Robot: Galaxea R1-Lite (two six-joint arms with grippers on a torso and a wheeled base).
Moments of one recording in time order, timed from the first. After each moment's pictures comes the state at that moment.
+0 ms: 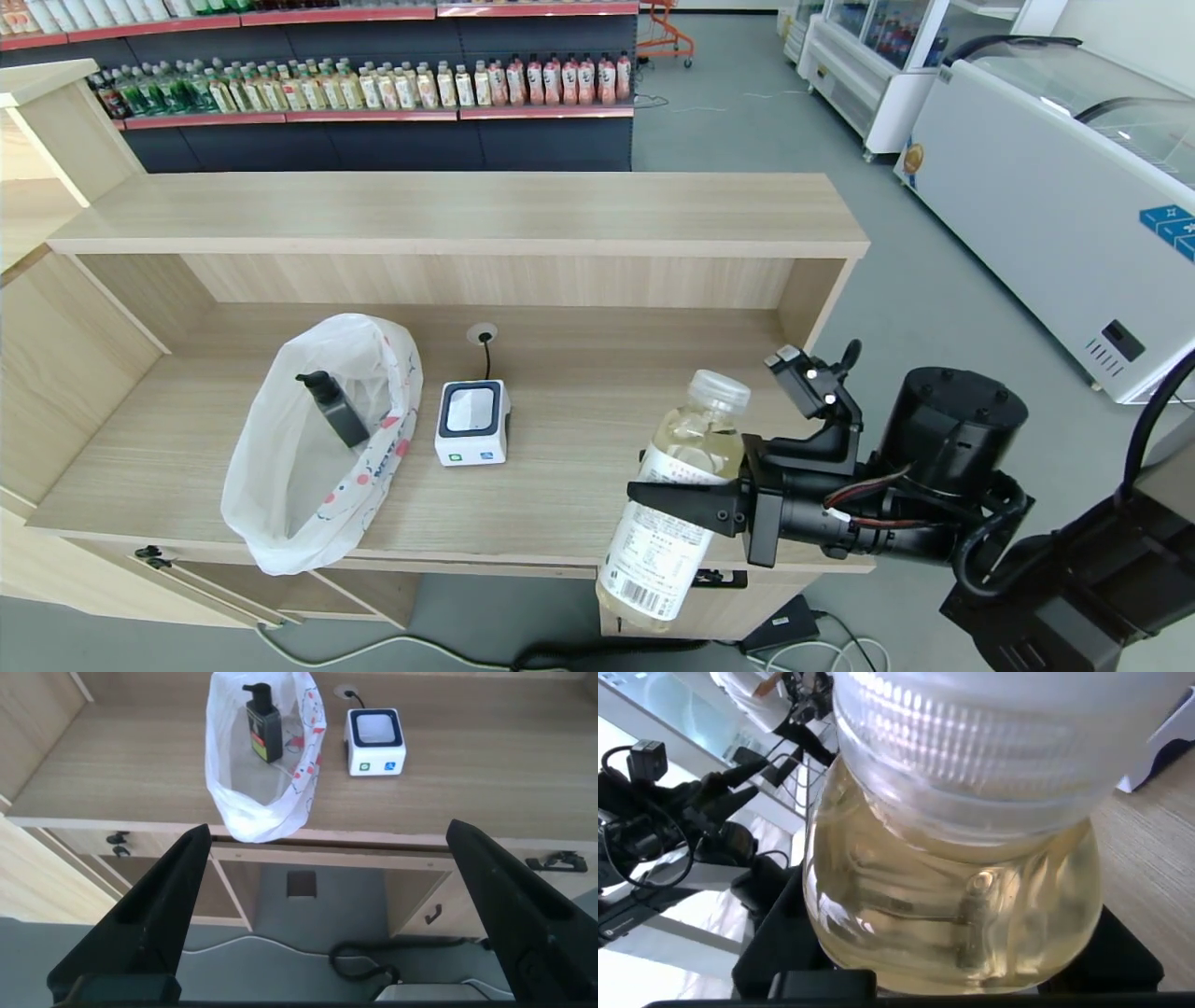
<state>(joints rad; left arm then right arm) 0.00 0.00 0.00 0.00 0.00 0.00 0.61 1.91 -0.56 -1.39 0.75 0.35</state>
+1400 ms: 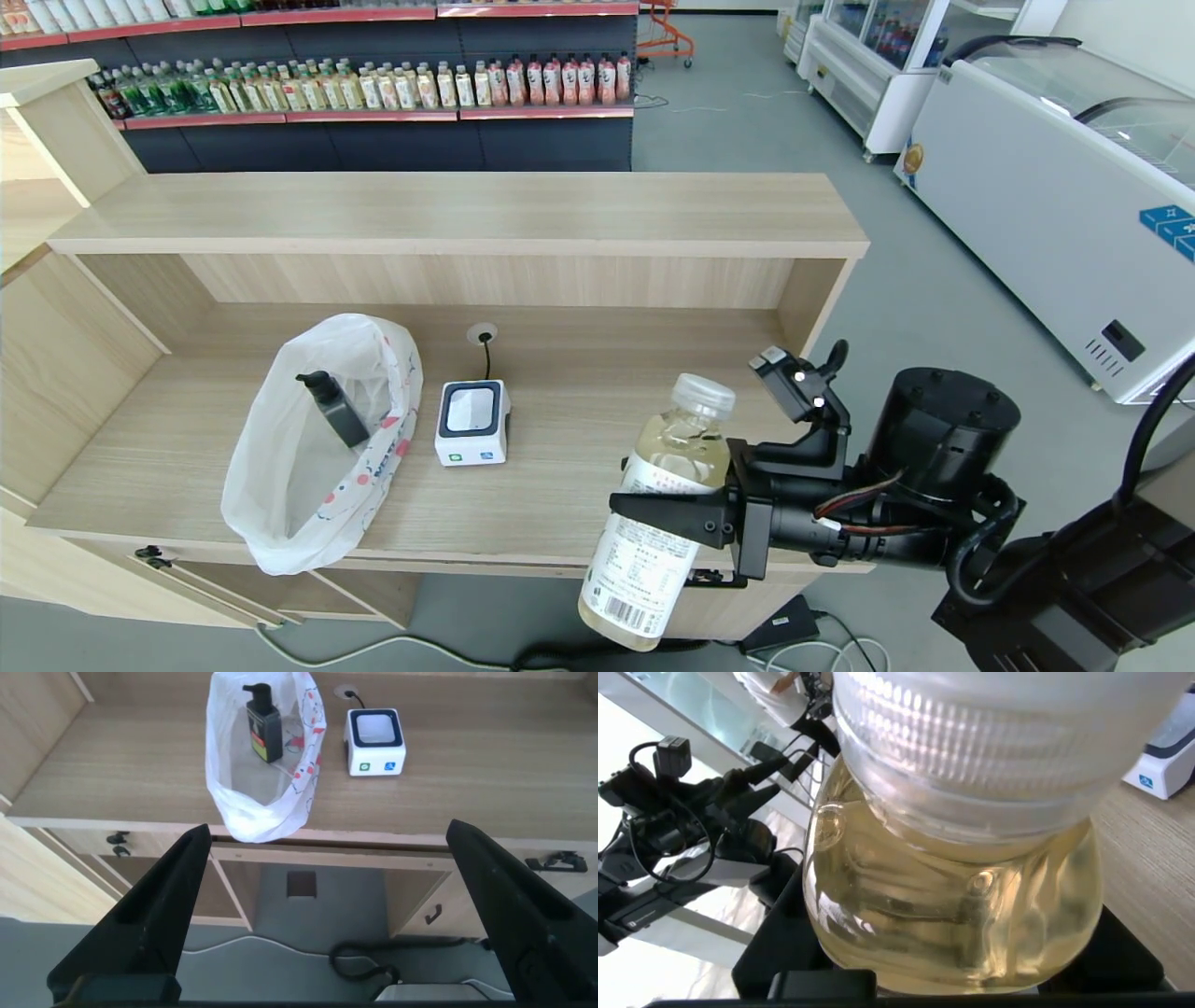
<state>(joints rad) 0.00 0.00 0.00 0.00 0.00 0.00 0.65 1.90 -0.57 -1.38 0.76 0.37</state>
